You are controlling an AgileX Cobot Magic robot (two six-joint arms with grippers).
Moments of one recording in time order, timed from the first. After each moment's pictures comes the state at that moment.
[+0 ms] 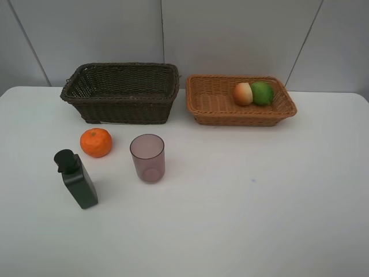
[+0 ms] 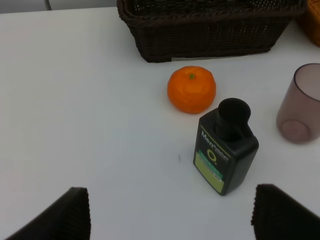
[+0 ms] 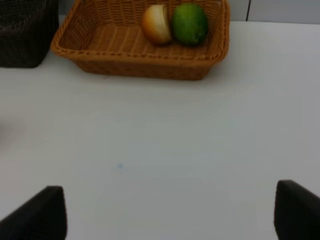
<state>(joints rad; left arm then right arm) 0.03 -0.01 -0.50 -0.08 1.06 0.06 0.11 0.05 -0.52 0.02 1.06 0.01</state>
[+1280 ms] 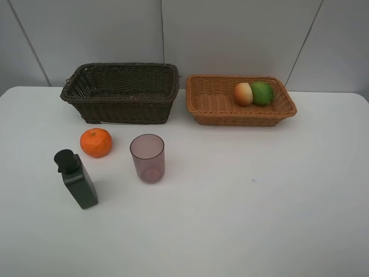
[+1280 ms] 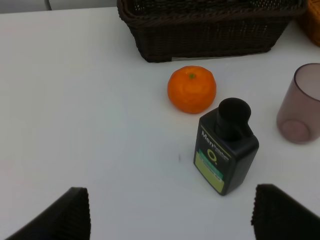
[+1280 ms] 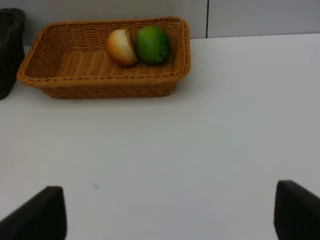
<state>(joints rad) 0.03 -0.01 -0.50 -0.08 1.06 0.06 0.02 0.00 -0.52 -0.01 1.06 0.06</state>
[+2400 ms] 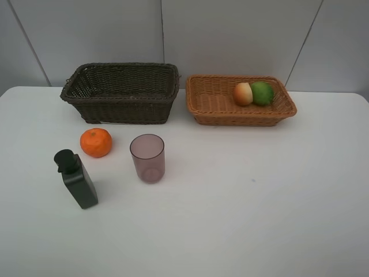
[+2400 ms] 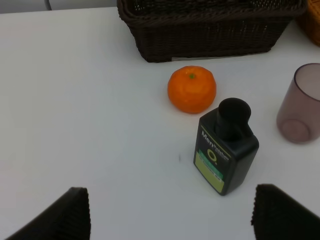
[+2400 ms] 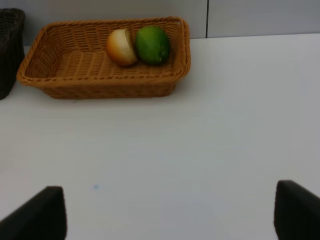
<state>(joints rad) 0.03 -0.01 -0.50 -0.08 1.06 0.06 0.02 0.00 -0.52 -0.01 1.06 0.06</state>
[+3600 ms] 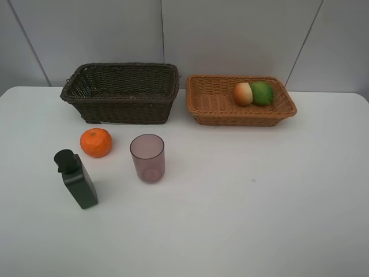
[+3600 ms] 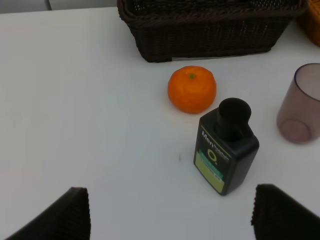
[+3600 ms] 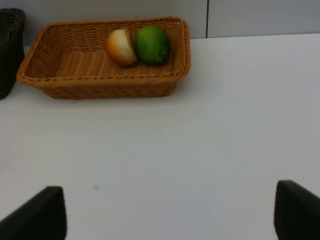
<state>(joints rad) 0.03 -0.01 -0.50 -0.08 1.06 0.06 0.02 0.00 -0.52 -0.01 1.06 0.06</state>
